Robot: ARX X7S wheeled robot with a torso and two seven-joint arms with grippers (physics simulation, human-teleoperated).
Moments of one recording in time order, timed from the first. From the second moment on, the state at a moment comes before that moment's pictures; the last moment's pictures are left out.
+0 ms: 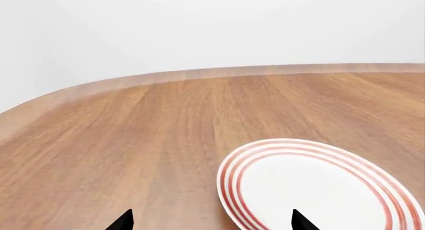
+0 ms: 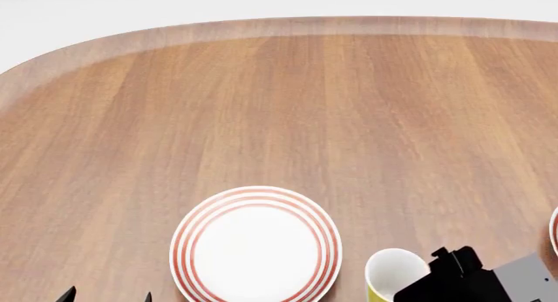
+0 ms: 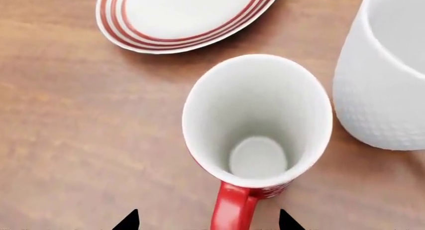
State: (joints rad) left arm -0.06 -0.25 0.34 -0.06 -0.25 0.04 -0.28; right arm 0.82 0.11 0.15 0.98 0.69 0.08 0.95
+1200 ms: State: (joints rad) left arm -0.07 -0.27 0.36 -0.06 -0.27 0.04 -0.30; right arm 0.63 0.13 0.08 0.29 0.87 0.38 1.11
